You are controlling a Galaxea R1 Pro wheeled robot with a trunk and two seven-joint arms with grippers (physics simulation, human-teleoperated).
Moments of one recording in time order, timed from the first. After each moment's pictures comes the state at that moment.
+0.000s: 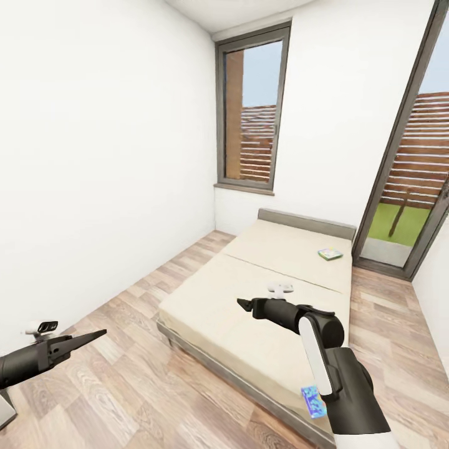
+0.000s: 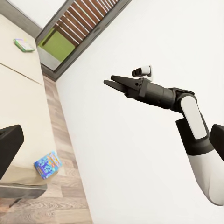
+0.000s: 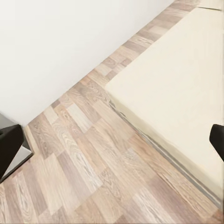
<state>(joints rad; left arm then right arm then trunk) -0.24 0.39 0.45 -1.36 0.30 0.92 -1.57 -0.46 0.12 0.05 -1.53 -0.17 0.93 0.26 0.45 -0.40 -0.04</state>
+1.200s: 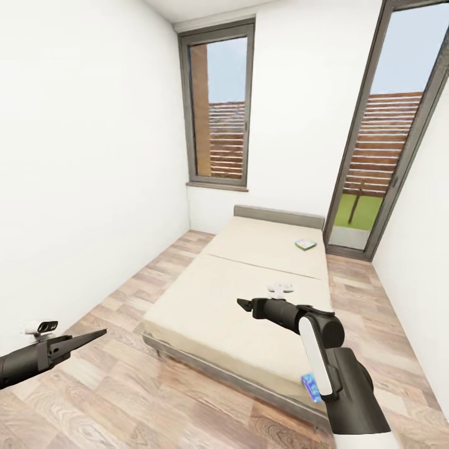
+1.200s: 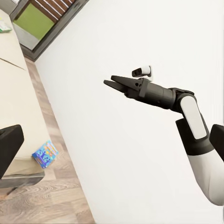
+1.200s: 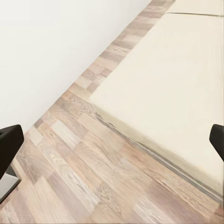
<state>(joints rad) -0.24 0.39 0.45 -1.36 0.30 0.92 -1.57 -0.46 0.12 0.05 -1.53 -0.17 0.93 0.26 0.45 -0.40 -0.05</state>
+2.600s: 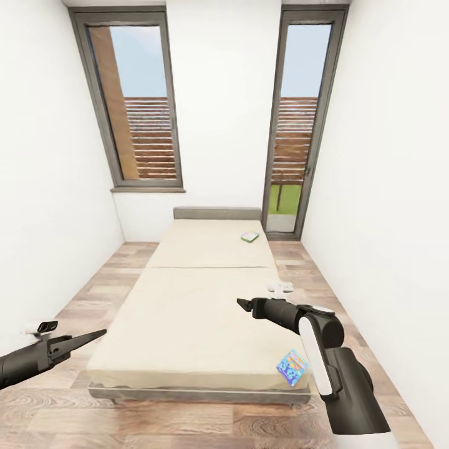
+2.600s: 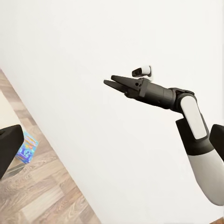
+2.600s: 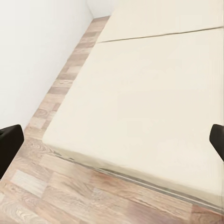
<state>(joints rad) -0.25 0.39 0.45 -1.36 0.30 0.91 -1.57 -0.46 0.12 0.05 -1.53 -0.17 0.93 0.26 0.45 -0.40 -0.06</state>
